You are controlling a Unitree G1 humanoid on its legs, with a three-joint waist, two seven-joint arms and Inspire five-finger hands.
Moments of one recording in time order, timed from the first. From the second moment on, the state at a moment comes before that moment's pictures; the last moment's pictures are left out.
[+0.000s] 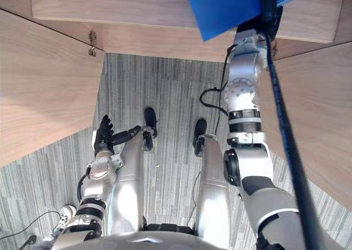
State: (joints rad) left arm -0.18 0.03 0.17 0.57 -0.12 -0.16 0.25; right arm -1.03 -0.19 -0.21 0.45 1.07 -0.26 -0.42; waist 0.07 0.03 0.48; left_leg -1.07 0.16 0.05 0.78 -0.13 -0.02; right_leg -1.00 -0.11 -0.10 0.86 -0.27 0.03
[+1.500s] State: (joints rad) left arm -0.18 0.01 0.08 0.58 -0.15 -0.16 0.25; right arm -1.30 -0.39 0.01 0.69 1.04 -0.14 -0.34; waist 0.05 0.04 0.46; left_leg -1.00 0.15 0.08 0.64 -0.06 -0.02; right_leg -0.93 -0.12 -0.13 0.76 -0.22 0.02
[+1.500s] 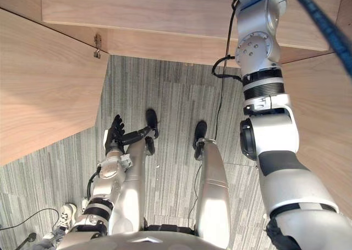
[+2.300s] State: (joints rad) left arm -0.17 0.07 0.07 0.61 -0.14 -0.16 0.14; right arm -0.78 -0.78 0.34 0.30 0.83 -0.09 0.06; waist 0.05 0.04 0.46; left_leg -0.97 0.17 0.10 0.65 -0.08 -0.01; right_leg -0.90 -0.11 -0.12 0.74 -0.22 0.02
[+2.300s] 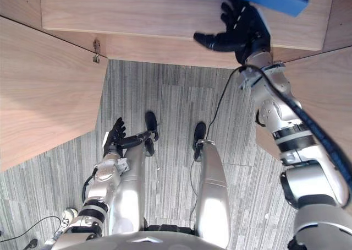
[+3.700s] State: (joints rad) left arm -0.12 0.09 0.07 0.61 -0.07 -0.16 0.15; right arm -0.46 -0.46 0.13 -0.04 -0.09 -0.17 -0.17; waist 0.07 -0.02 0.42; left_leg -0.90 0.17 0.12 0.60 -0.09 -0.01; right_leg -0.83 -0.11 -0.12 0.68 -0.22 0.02
